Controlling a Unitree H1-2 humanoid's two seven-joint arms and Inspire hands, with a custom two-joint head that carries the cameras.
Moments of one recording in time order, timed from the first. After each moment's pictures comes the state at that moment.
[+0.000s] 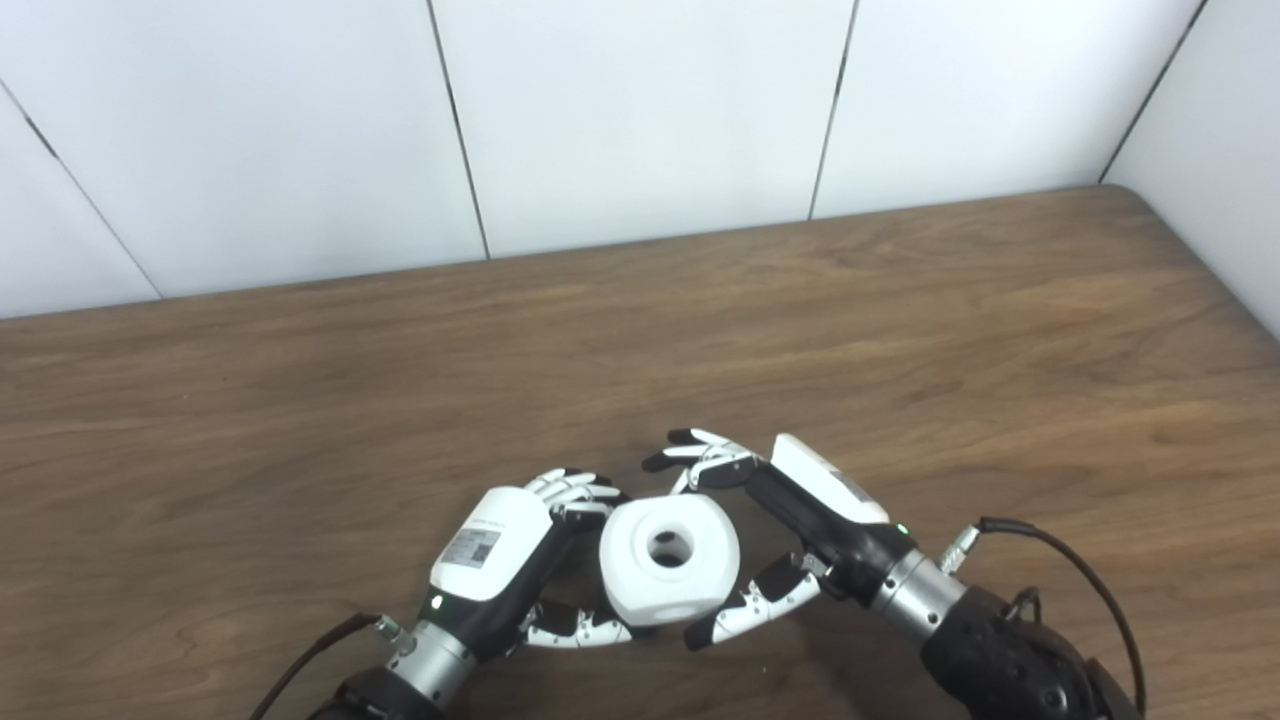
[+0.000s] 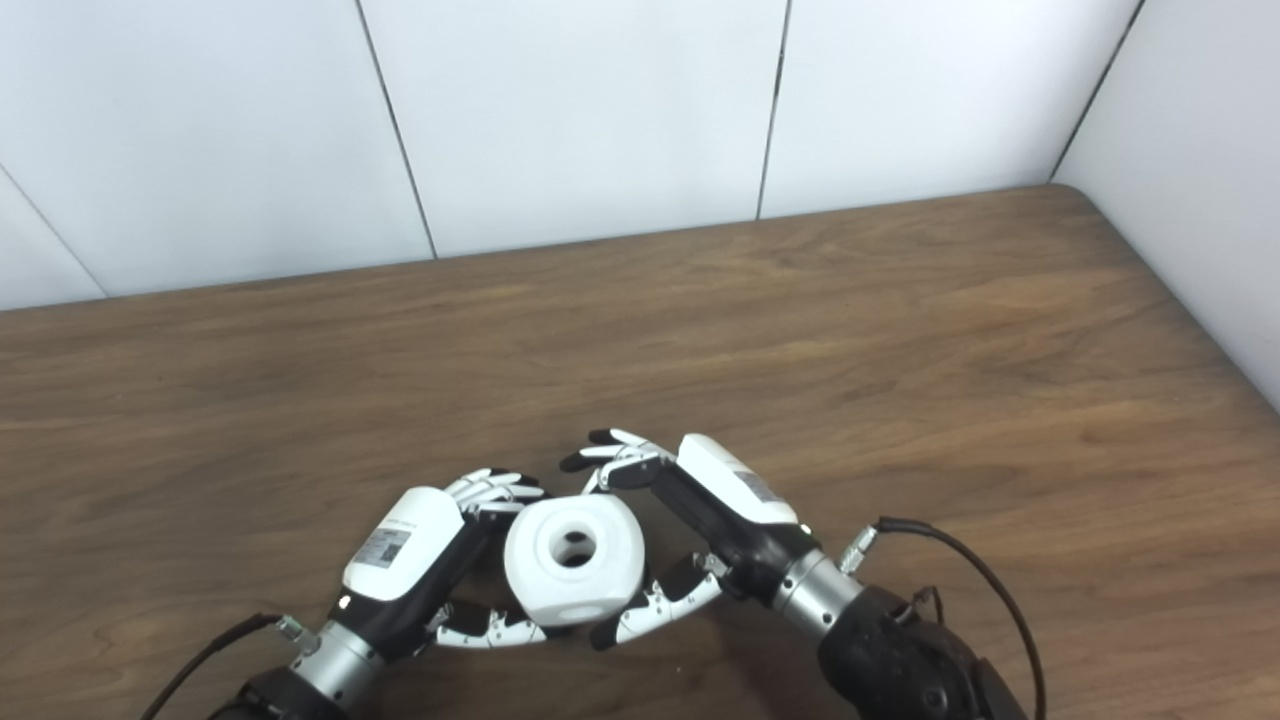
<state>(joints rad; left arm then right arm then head) -0.05 0.28 -0.45 -0.14 0.78 -0.18 -0.12 0.08 -0.28 0.25 -0.51 -0.43 0.11 0.33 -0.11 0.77</state>
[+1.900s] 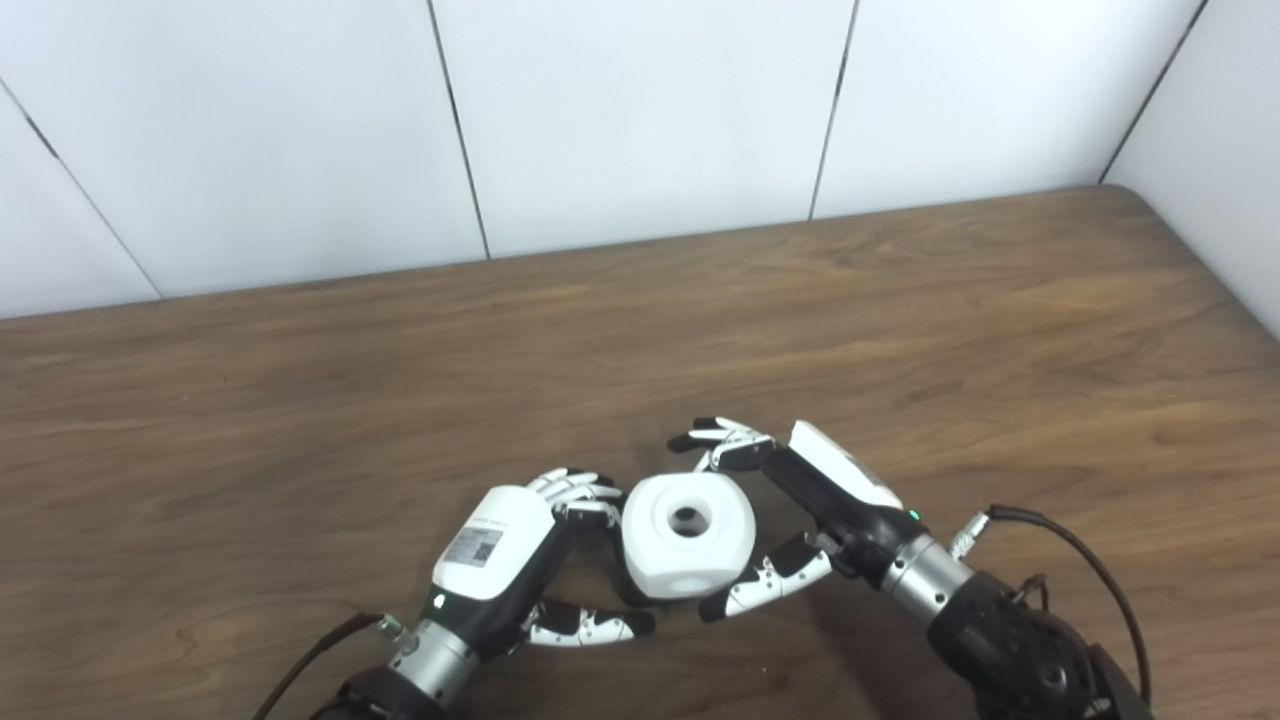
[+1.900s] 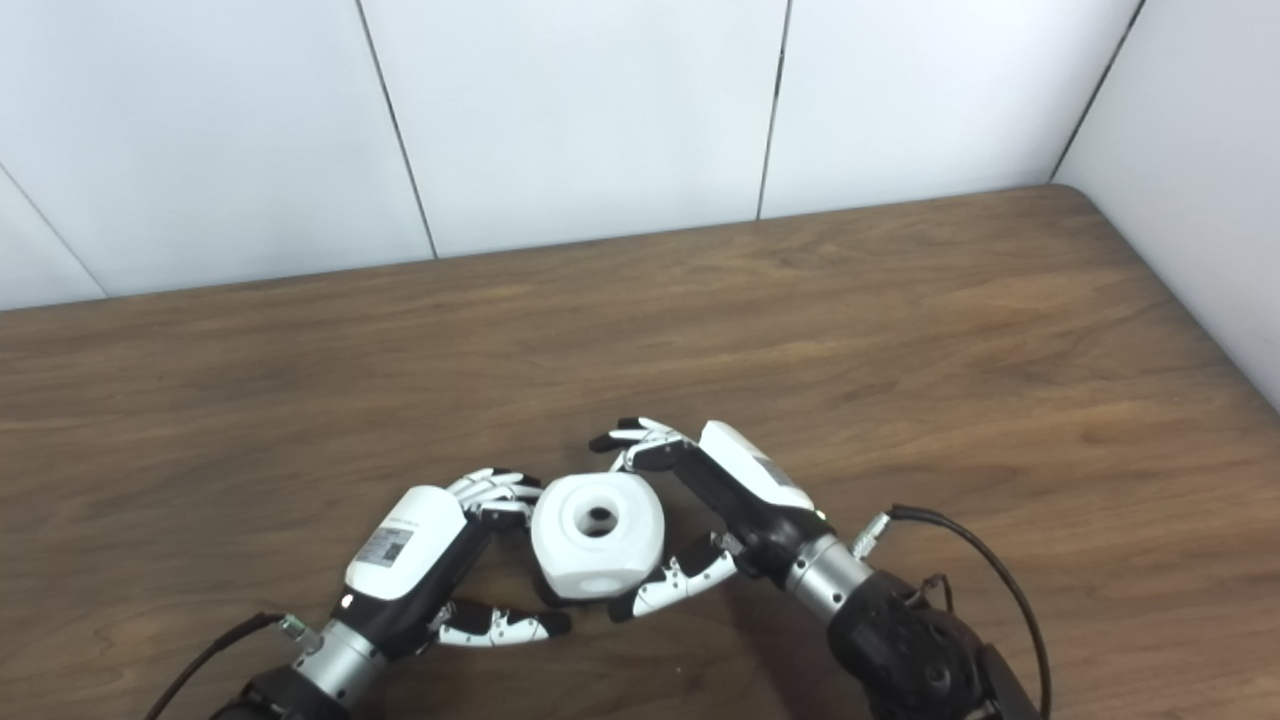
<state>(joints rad) -0.05 0.27 -0.45 -0.14 0.78 -0.18 -0.12 0.06 -0.29 0.22 -0.46 -0.42 0.15 0.32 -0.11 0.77</state>
